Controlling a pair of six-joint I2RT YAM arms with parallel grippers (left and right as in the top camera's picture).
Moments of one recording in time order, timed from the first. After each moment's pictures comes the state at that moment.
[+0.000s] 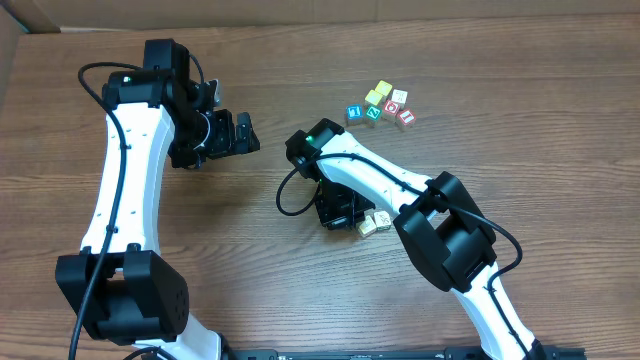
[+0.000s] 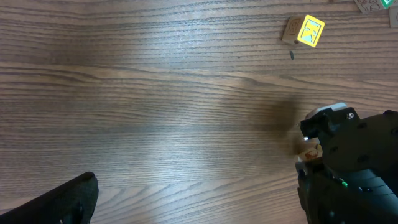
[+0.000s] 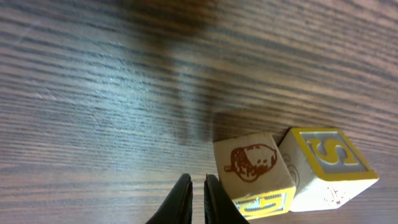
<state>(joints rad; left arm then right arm) 0.04 1.78 1.67 -1.30 0.25 -0.10 0.77 2.33 1.87 -1.46 -0.04 0.46</state>
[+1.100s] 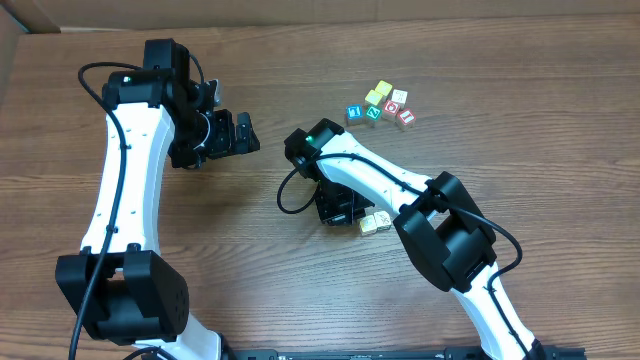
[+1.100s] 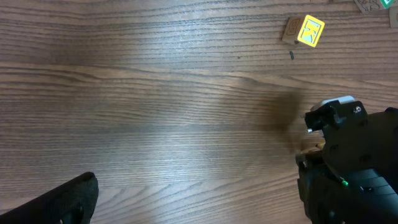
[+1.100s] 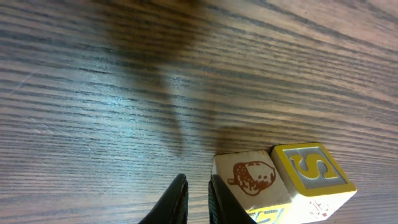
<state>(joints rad) 0.04 1.78 1.67 -1.31 0.25 -0.10 0.77 2.33 1.87 -1.42 0.01 0.51</state>
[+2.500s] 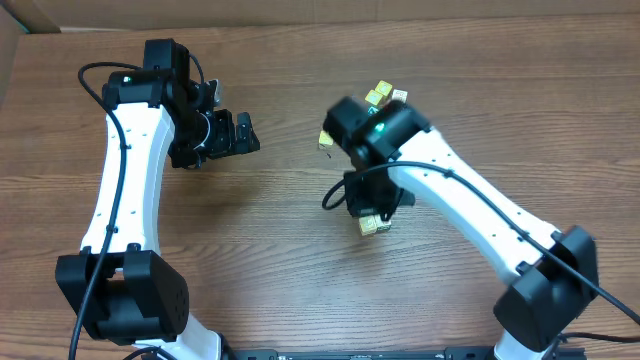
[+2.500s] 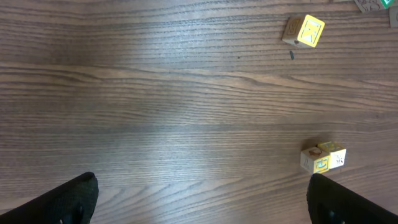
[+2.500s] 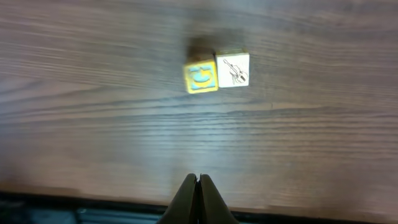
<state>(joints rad) 0.04 1.78 1.67 -1.31 0.25 -0.10 0.71 1.87 1.68 -1.45 -0.06 0.60</state>
